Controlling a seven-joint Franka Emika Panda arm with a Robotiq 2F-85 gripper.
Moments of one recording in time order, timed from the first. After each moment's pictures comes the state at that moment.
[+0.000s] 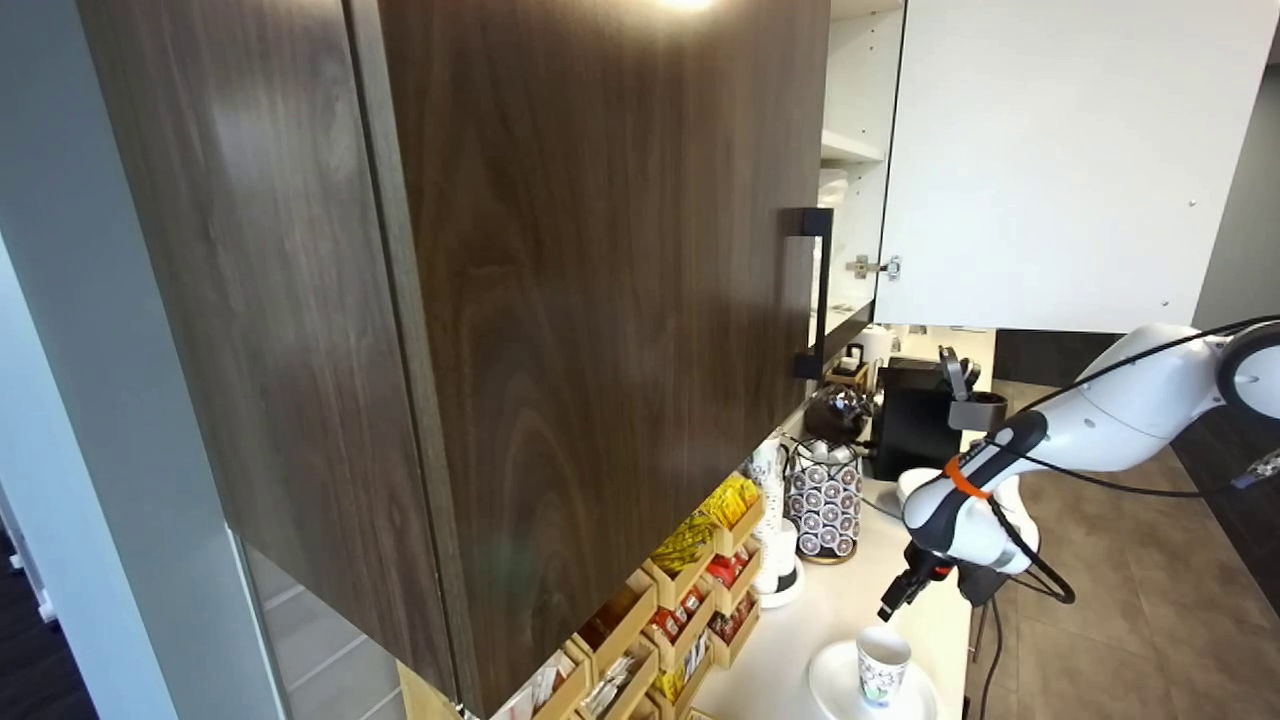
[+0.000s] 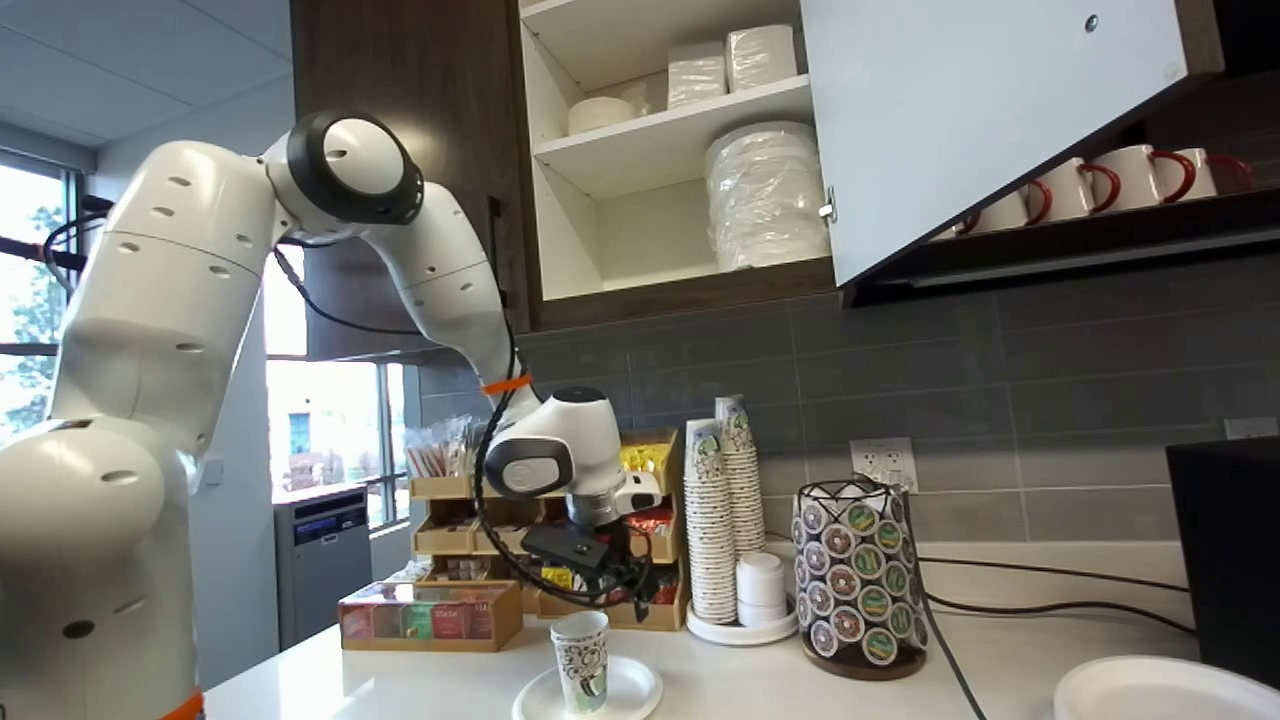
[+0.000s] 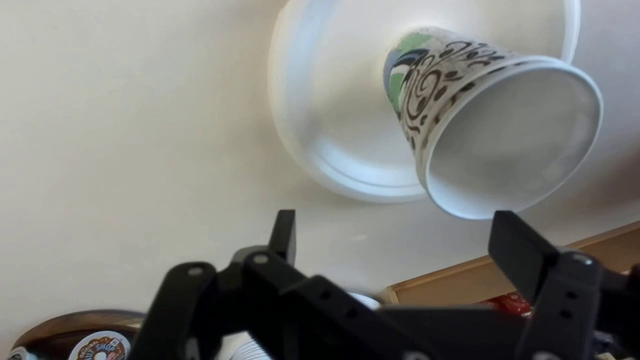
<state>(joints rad) -0.14 0.26 0.21 -2.46 0.72 2.97 -0.80</state>
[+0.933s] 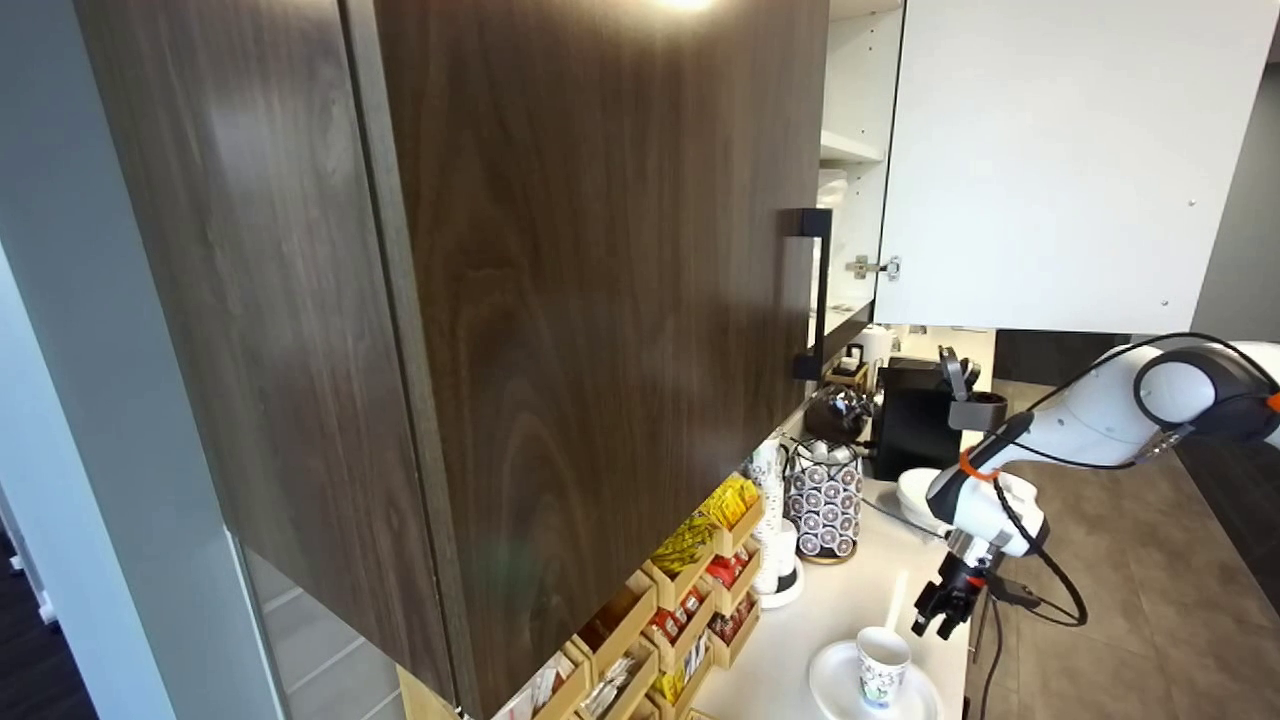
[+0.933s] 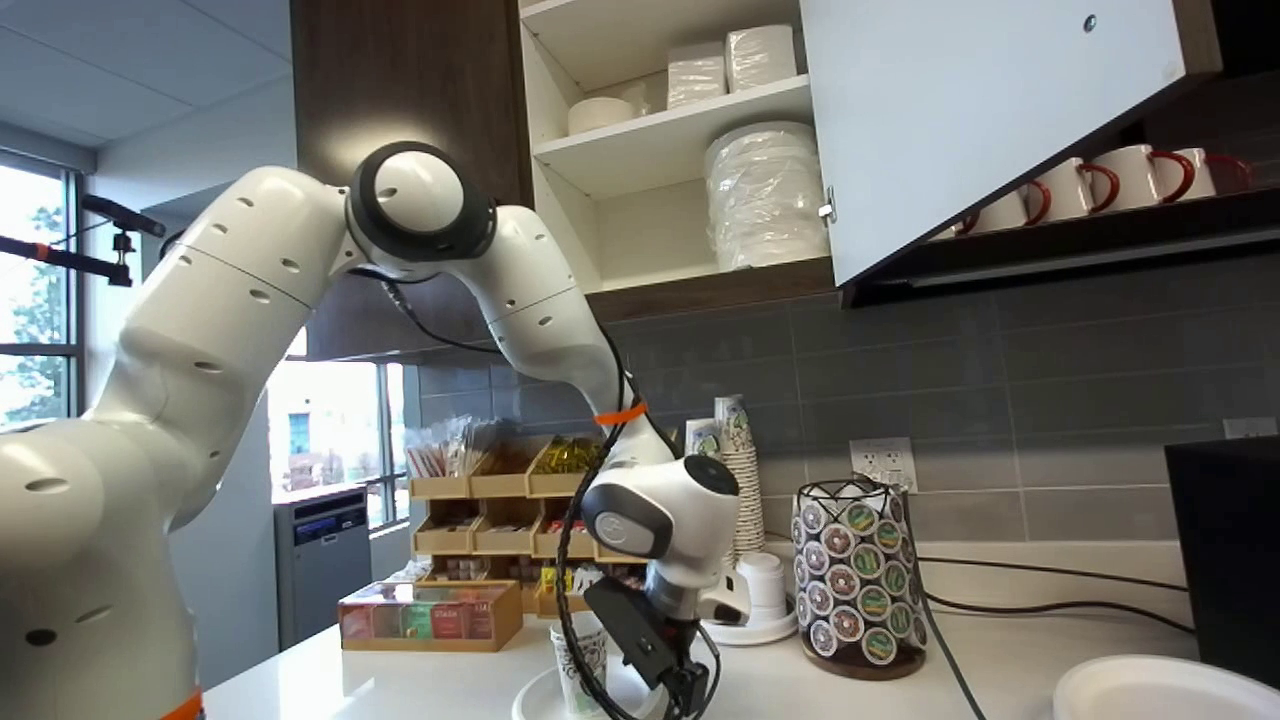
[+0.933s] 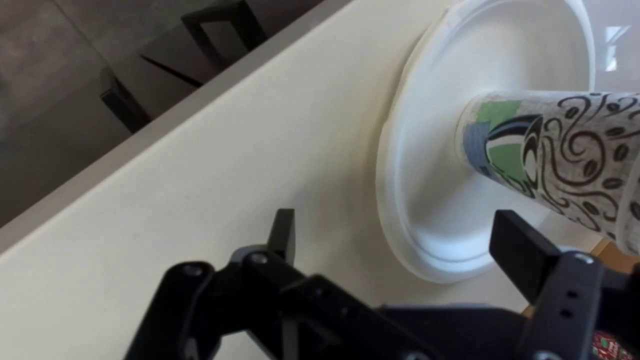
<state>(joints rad) -0.39 0.53 0.13 -2.21 0.80 2.51 -0.92</state>
